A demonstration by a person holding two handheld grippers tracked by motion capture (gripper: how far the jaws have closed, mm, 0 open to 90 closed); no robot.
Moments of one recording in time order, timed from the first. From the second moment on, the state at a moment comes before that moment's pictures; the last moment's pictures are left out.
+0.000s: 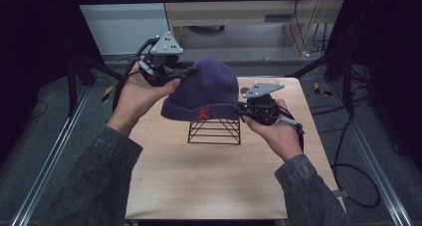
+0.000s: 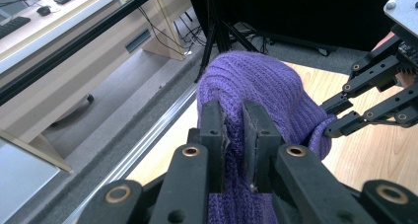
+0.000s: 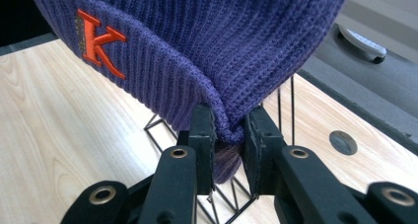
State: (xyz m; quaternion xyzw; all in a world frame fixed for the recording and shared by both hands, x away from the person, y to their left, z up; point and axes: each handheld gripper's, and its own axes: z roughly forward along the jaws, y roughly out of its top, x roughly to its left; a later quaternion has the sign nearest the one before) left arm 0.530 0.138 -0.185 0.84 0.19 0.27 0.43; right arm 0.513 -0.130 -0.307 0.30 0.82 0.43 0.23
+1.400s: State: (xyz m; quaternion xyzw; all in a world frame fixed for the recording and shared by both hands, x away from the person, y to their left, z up) left arm 0.587 0.106 -0.210 0.82 0.19 0.28 0.46; right arm 0.548 -0.148 -0.313 0.33 0.81 0.42 0.26
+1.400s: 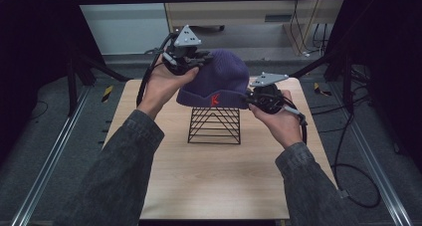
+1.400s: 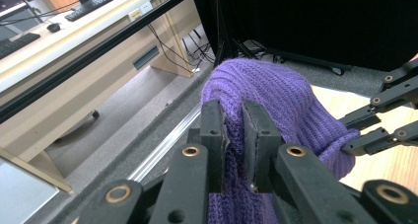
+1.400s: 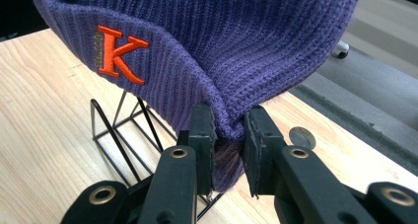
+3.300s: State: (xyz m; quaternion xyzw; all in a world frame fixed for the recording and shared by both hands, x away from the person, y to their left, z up) left arm 0.576 0.117 -0.268 0.85 0.20 0.27 0.42; right arm 0.541 -0.143 -0.376 0.33 0.84 0.36 0.22
